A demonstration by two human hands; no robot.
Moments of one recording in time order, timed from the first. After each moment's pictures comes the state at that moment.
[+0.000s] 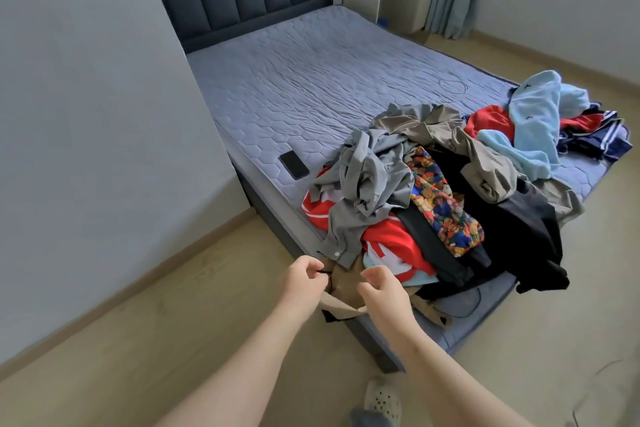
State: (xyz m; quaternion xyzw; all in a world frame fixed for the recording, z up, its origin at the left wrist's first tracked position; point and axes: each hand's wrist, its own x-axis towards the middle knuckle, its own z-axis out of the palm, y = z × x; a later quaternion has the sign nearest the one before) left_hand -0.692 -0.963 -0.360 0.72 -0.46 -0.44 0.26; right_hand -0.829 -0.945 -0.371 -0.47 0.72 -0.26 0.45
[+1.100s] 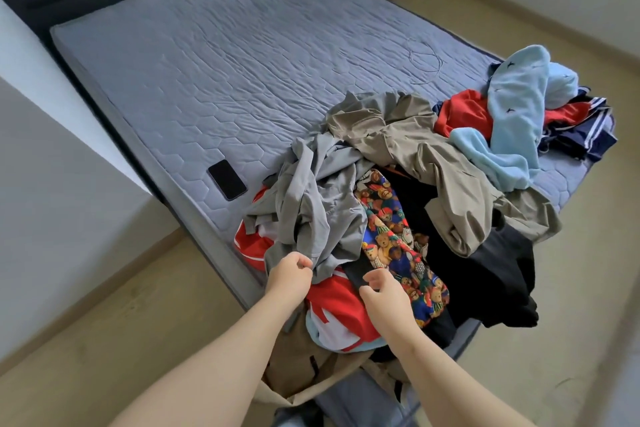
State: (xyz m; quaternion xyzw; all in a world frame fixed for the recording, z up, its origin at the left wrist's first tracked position) left_hand -0.827 -1.217 -0.433 0.75 -0.46 -0.47 0.09; right_hand -0.982 -1.167 -0.416 -0.42 0.78 -0.15 0.44
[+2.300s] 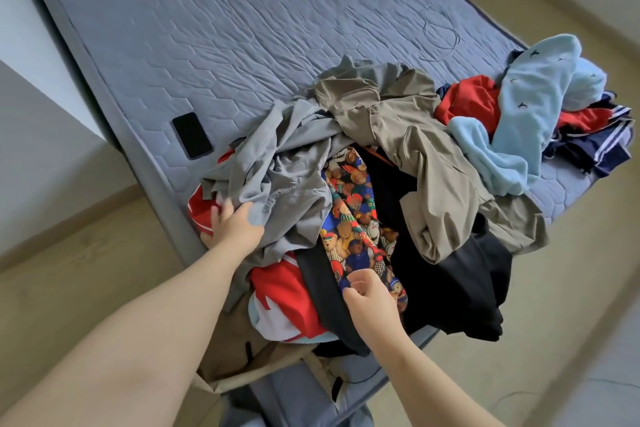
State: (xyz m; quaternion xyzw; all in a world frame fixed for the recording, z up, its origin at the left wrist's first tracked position) left_hand -0.859 -1.283 -0.509 0.82 -0.45 -0.34 -0.02; right_hand -1.069 -1.186 -0.453 -0.41 0.76 -0.10 0.50
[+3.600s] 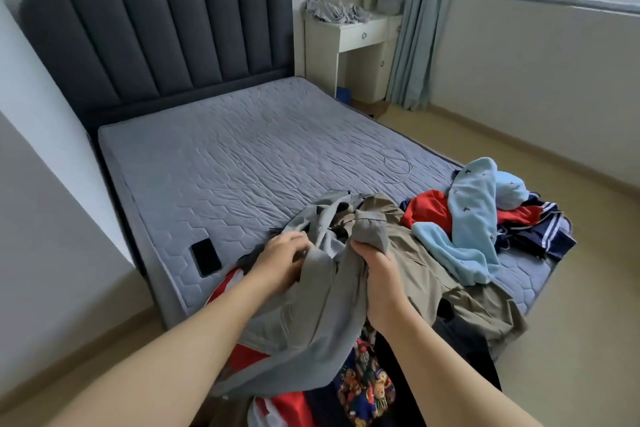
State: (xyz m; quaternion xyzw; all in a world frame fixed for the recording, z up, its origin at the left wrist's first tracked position) left_hand -0.925 -1.276 -0.307 0.60 -0.73 -0.27 0.19; right_hand -1.085 -1.227 -0.265 -0.30 0.51 -0.54 0.60
